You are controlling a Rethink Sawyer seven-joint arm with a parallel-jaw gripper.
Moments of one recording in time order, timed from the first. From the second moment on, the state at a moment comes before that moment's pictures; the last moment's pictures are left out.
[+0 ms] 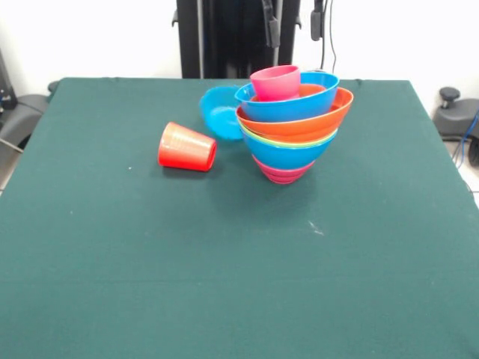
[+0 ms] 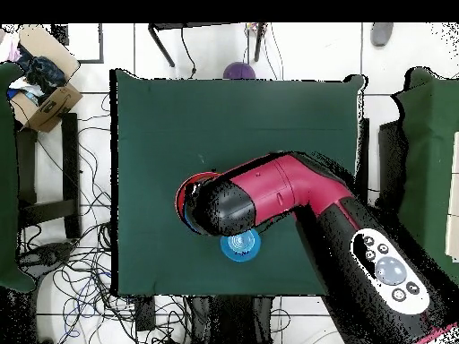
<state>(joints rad) -0.86 -0.94 1.01 1.95 -0.53 0.82 2.08</state>
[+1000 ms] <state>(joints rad) -0.85 -1.03 1.01 1.88 -0.39 0.99 2.08</state>
